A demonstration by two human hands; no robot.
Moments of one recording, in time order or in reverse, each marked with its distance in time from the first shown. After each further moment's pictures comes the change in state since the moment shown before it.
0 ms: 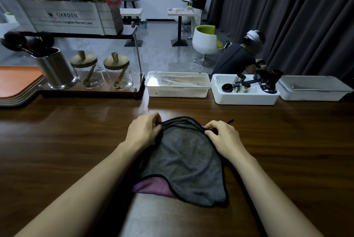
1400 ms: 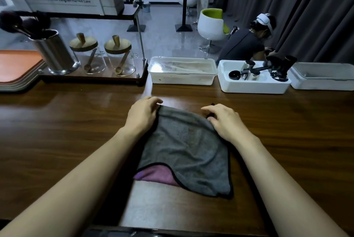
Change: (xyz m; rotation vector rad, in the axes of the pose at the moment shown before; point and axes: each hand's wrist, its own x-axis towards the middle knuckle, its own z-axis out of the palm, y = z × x) left_hand 0.011 -0.020 0.006 -0.042 0.057 0.031; right_hand 0.020 -0.006 0.001 -0.150 -0.111 -0.147
